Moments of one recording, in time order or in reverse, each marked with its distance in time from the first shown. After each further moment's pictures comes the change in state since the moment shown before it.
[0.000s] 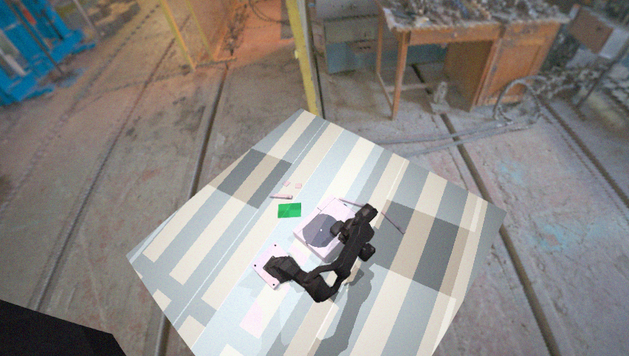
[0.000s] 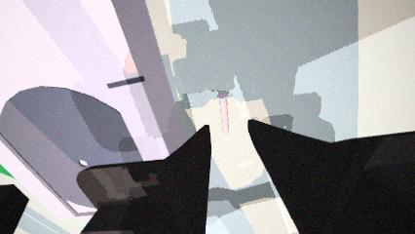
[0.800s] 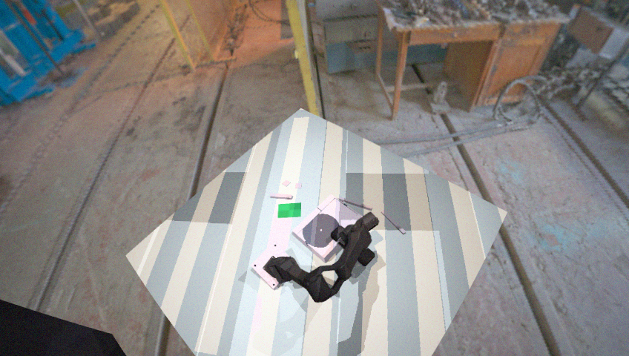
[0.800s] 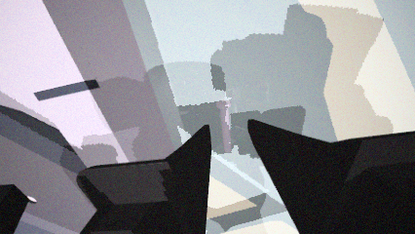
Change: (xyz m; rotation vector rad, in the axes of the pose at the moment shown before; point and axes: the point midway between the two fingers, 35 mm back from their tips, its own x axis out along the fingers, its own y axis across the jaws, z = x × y) arm 0.039 -0.003 -0.002 0.000 0.000 -0.008
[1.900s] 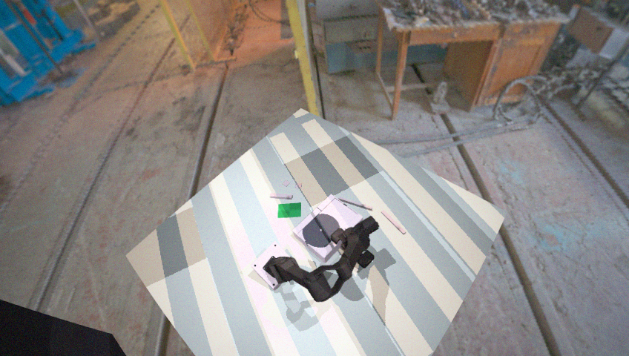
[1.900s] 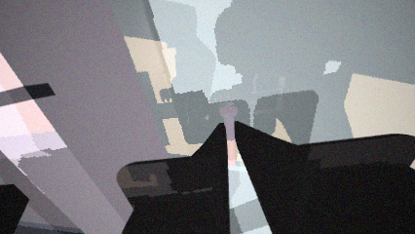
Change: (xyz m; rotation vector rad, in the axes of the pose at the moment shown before) arm 0.020 0.001 -0.001 -0.004 -0.003 0.003
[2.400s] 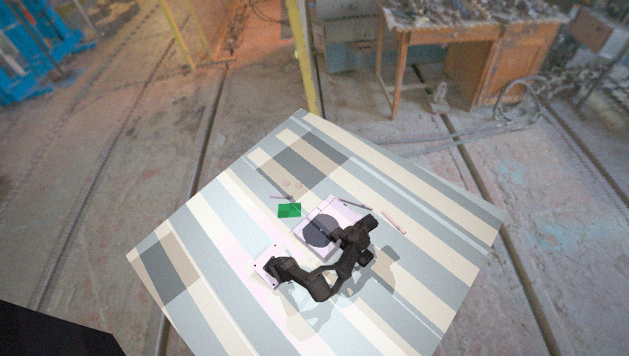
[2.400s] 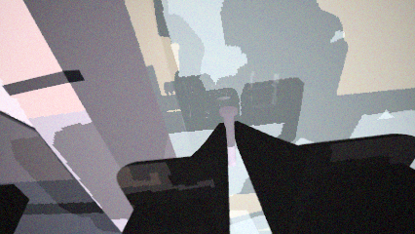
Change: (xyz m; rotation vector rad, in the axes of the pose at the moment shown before) arm -0.011 0.002 -0.002 -0.009 0.010 0.006
